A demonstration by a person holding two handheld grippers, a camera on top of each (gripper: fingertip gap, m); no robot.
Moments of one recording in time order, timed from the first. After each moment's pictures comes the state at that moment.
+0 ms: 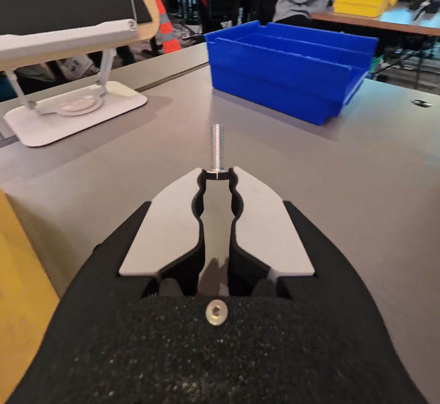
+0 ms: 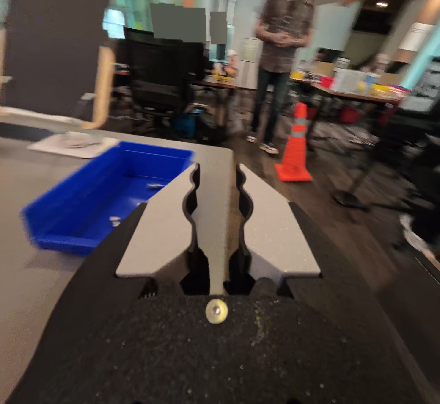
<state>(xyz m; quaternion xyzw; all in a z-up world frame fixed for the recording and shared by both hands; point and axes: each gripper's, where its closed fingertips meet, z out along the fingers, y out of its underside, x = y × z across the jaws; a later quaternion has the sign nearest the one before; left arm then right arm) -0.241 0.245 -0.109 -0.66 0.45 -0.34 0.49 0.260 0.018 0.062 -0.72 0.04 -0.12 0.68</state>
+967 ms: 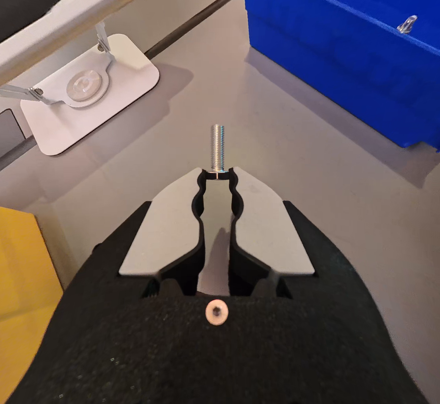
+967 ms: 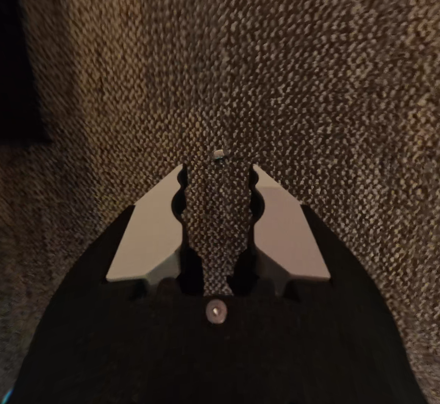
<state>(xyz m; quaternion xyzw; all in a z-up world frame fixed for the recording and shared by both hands) -0.139 0.293 -0.106 -0.78 0.46 -0.15 0.40 0.408 -0.112 -0.813 -0.96 0.18 0.03 0.22</state>
